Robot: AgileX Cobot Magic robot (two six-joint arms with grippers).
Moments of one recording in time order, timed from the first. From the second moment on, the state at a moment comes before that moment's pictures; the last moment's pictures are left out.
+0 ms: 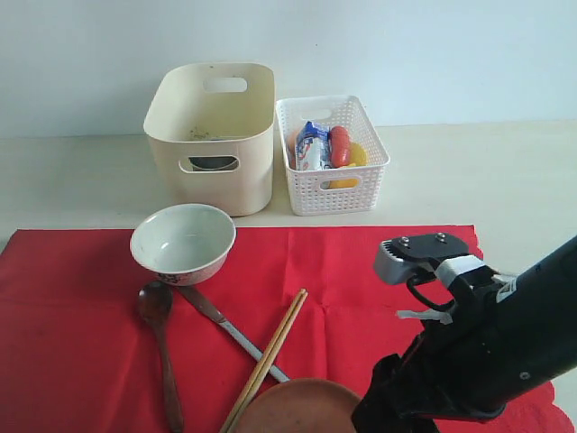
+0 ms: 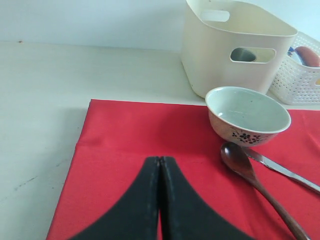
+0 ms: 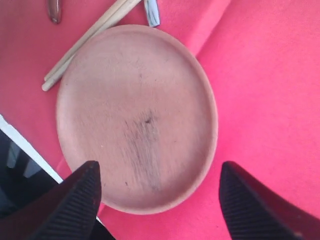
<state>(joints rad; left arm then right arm) -0.12 0.01 0.00 -0.05 0.37 -0.05 0.54 1.39 -0.57 0.74 0.67 -0.48</state>
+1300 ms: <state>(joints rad) -0.12 0.01 0.00 -0.05 0.37 -0.05 0.54 1.73 -0.57 1.08 0.51 -0.86</state>
